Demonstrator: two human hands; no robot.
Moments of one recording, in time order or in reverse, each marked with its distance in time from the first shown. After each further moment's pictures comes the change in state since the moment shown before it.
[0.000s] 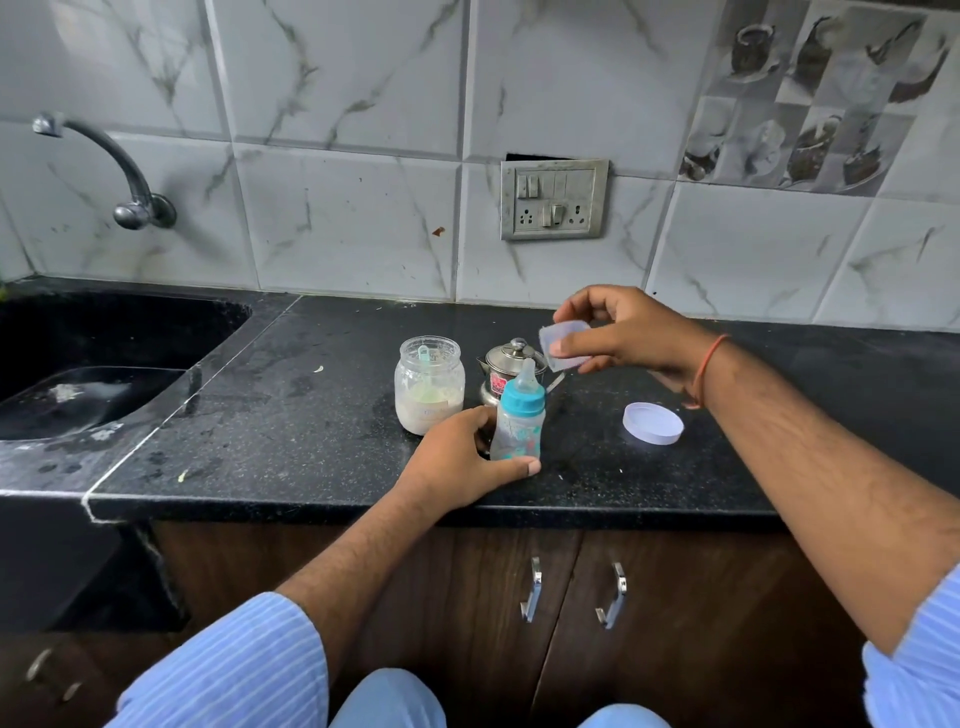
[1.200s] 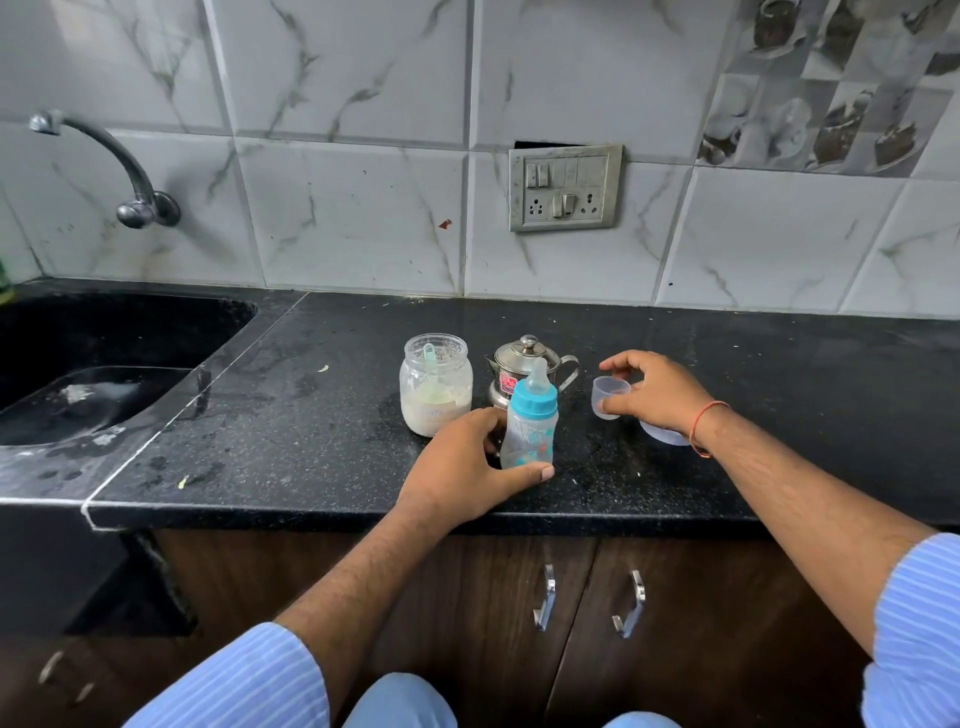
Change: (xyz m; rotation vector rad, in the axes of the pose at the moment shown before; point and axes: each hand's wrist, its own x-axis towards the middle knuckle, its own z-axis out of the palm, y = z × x) left_hand -0.002 -0.003 0.002 0.122 0.074 0.041; right_hand 0.031 0.129 -0.003 -0.403 0.206 0.130
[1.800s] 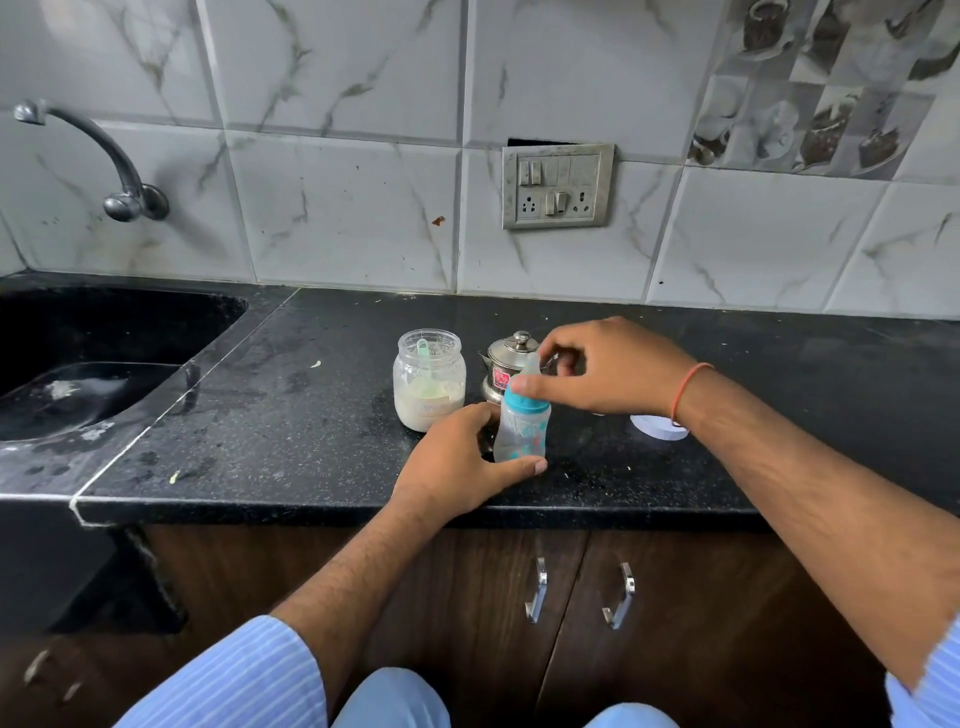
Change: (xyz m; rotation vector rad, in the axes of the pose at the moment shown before) left_hand -0.001 -0.003 0.005 -0.049 0.022 -0.002; right_hand -0.063 -0.124 -0.027 -0.332 -0.134 -0.306
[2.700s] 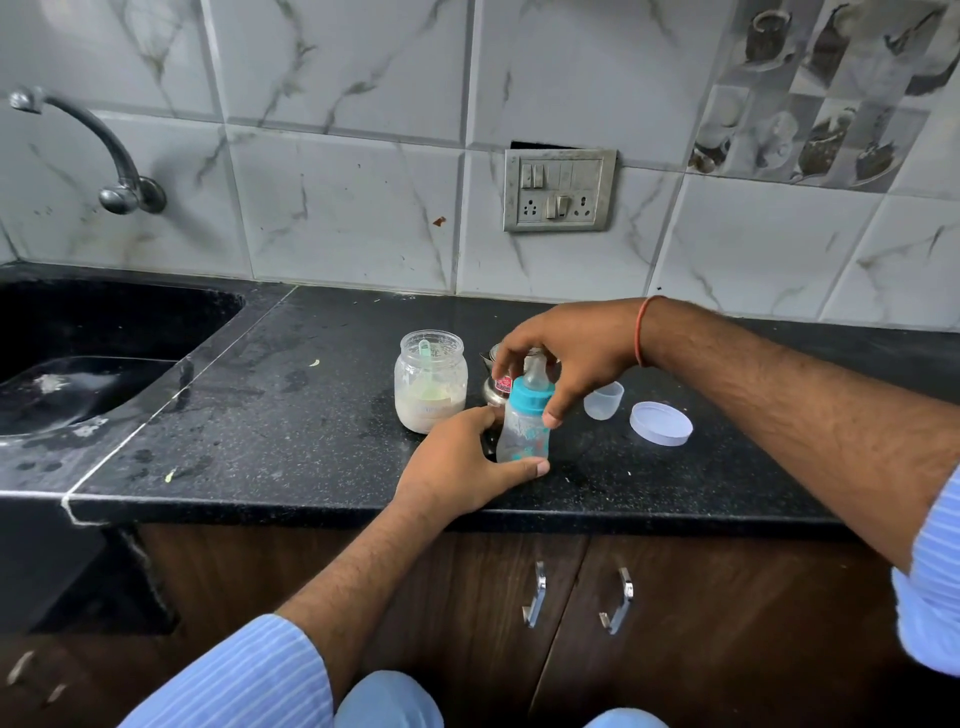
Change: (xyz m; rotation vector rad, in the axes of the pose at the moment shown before) left_hand 0.001 0.005 -0.003 -0.032 -0.025 -0.014; right_hand 0.053 -0.021 -0.026 -0.283 -0.478 -0.316
